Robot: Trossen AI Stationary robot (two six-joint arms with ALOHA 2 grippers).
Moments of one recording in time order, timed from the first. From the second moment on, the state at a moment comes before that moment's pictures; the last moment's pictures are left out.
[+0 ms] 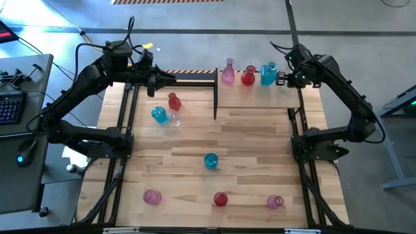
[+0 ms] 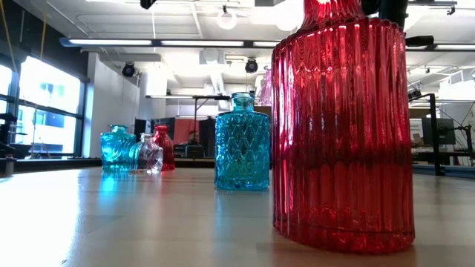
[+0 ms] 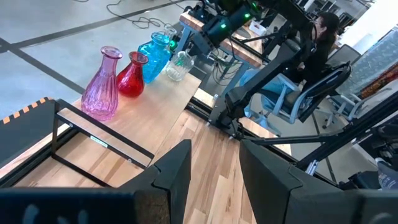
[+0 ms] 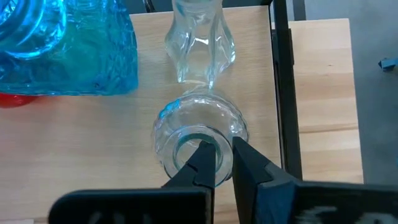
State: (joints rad) left arm 0.61 1.11 1.46 -0.68 0.43 -0.31; right arm -0.96 1.25 1.41 -1.39 0.22 0.65
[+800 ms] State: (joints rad) left arm 0.61 1.11 1.46 -0.68 0.43 -0.31; right arm -0.99 1.25 1.41 -1.38 0.21 0.65
